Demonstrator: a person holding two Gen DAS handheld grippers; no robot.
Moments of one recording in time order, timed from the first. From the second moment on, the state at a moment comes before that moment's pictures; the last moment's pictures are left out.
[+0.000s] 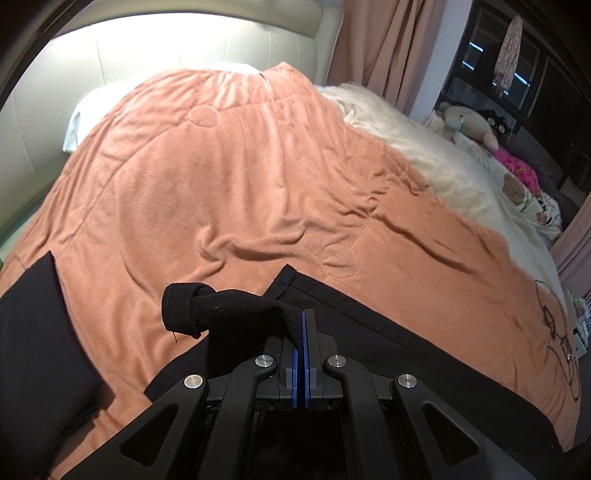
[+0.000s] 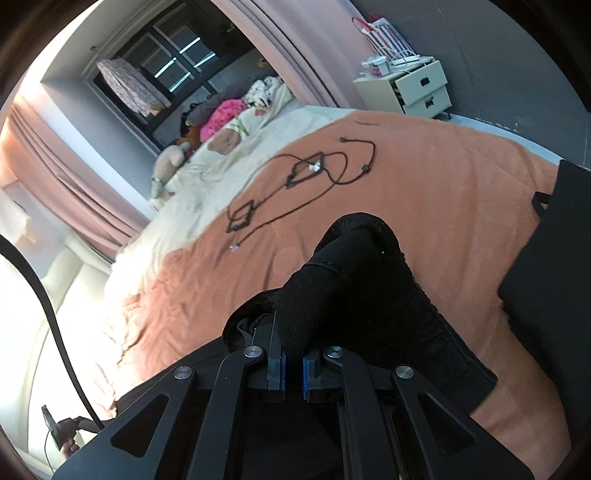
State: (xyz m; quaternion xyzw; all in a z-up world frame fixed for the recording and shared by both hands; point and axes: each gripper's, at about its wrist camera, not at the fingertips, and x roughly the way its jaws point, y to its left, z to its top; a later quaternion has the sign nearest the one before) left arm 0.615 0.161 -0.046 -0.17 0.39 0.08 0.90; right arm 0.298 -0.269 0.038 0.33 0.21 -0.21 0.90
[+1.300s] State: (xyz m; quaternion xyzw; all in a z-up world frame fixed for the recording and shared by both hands) left arm 0.619 0.178 -0.082 -0.07 0.43 0.11 0.89; right arm 0.371 -0.208 0.063 0.20 0.26 -0.16 0.93
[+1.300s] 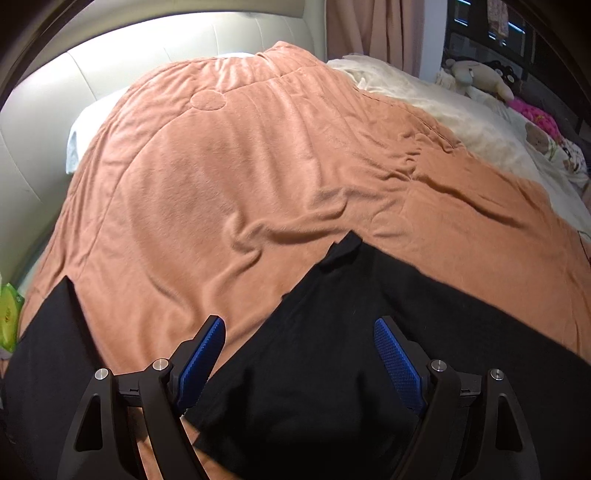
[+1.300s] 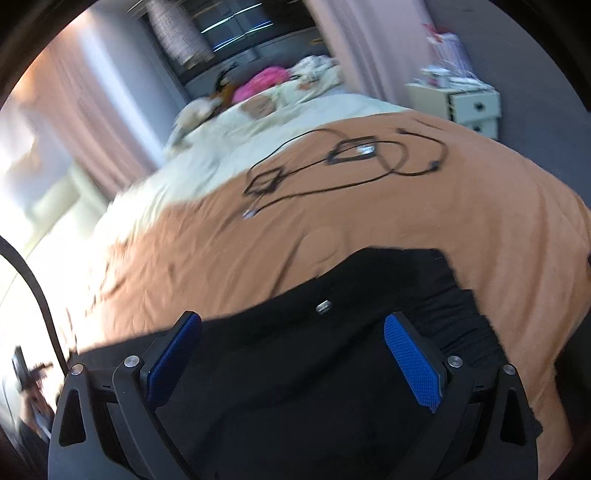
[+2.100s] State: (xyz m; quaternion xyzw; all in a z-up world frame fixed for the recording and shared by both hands) left arm 0.536 0.210 -0.143 -0.10 0.49 0.08 0.87; right arm 0.538 -0.065 0.037 -0.11 0.40 0.02 0.91
